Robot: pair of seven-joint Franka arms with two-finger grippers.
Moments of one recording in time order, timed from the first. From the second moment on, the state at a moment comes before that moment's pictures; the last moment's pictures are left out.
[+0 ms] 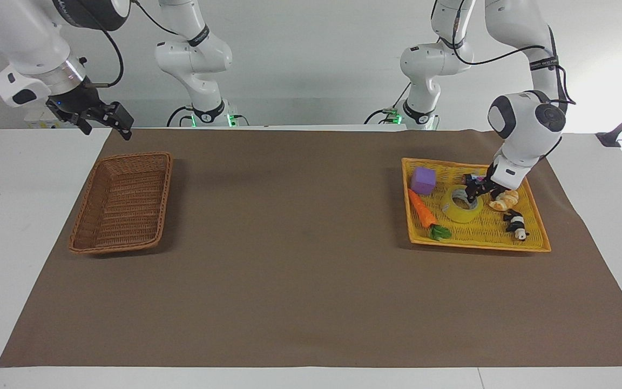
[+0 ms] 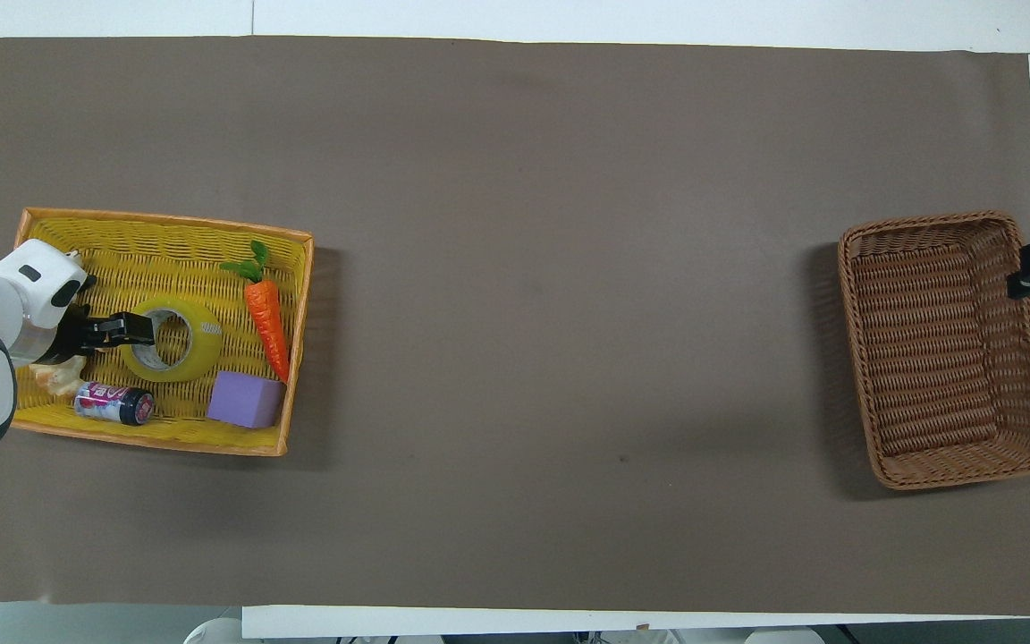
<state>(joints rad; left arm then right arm) 0.02 -0.05 0.02 -2.37 0.00 2.29 -0.04 0.04 -0.03 -0.16 -1.58 -0.03 1.40 0.05</state>
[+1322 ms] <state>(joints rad) 0.00 -0.01 0.00 -2.43 0.00 2.35 -0.04 0.04 -0.03 -0.16 -1.58 -0.03 1.40 0.05</state>
